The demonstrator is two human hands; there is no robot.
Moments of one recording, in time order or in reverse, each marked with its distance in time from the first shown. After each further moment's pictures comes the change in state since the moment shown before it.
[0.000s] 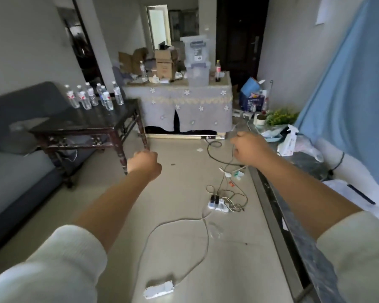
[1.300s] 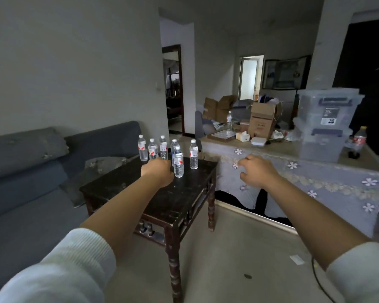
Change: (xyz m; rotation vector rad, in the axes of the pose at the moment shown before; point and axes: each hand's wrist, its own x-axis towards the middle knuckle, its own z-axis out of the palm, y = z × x) left_hand 0.694 -0.288 -0.058 0.017 0.123 -0.296; right_hand 0.804 -0.249 0.033 0.101 0.044 -0.335
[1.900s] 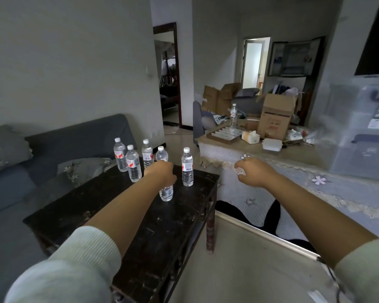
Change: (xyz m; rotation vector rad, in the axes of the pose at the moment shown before) left_hand 0.350 0.038 0.095 0.020 -0.157 0.031; right_hand 0.333 0.069 0.094 0.067 -0.120 -0.088
